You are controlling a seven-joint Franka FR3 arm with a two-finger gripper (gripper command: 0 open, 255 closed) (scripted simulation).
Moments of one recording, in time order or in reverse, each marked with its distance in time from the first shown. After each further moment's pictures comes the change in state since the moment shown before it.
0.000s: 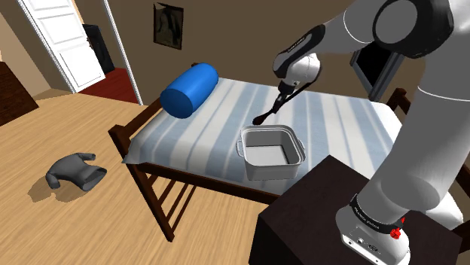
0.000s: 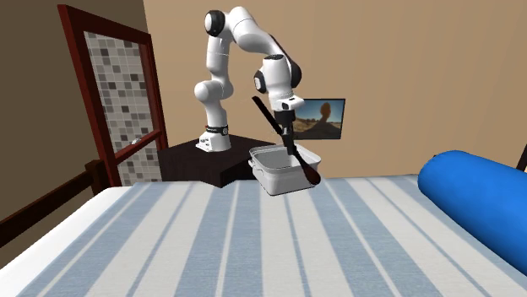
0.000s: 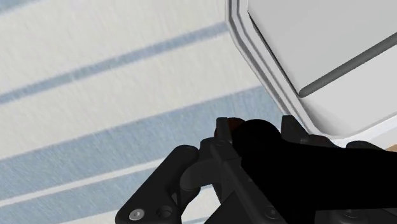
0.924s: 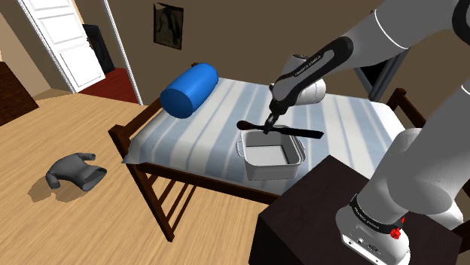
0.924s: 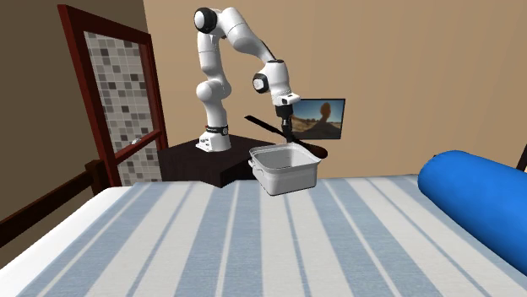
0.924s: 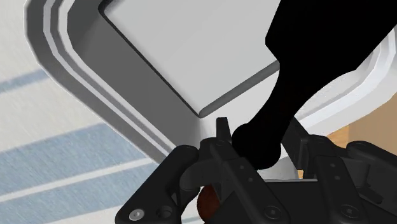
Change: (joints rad) arm 0.164 -0.294 0.109 -0.404 -0.180 0.202 0.375
